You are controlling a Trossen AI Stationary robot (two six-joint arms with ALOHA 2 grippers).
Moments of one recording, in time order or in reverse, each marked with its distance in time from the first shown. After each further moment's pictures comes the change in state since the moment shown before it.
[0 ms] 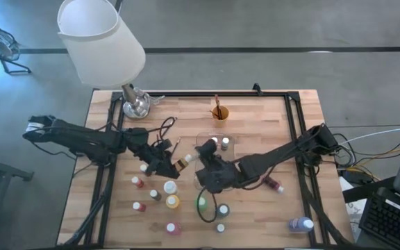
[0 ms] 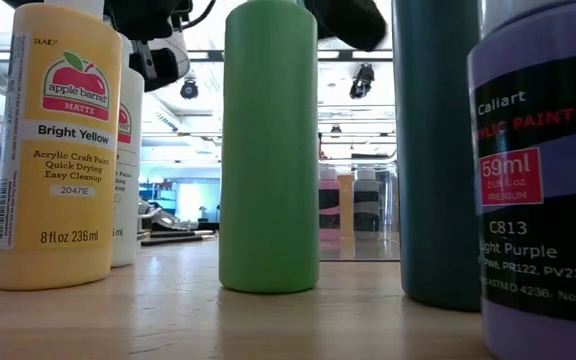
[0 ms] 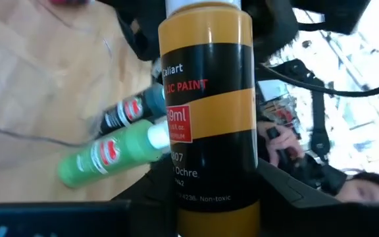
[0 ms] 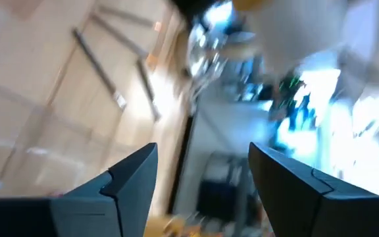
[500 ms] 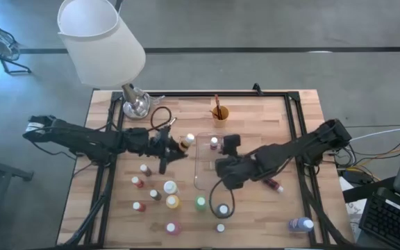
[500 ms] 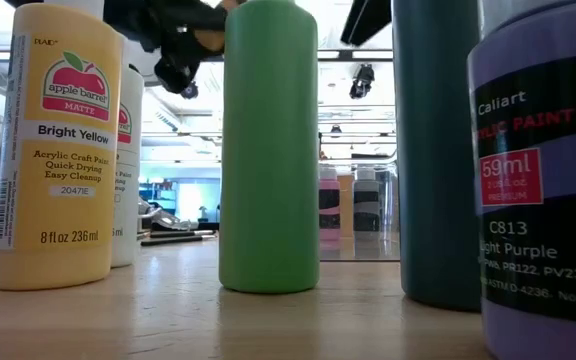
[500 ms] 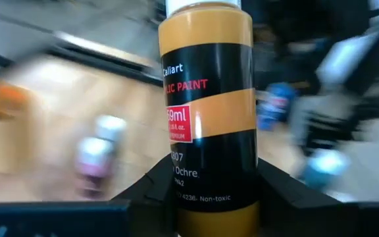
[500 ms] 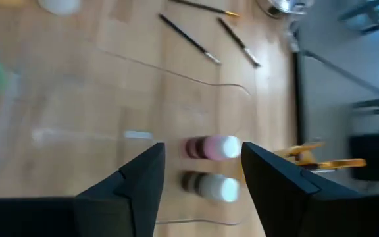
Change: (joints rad) left arm 0.001 0.002 0.003 -0.007 -0.562 0.660; right arm 0.004 -0.167 0.003 -0.442 -0.355 0.683
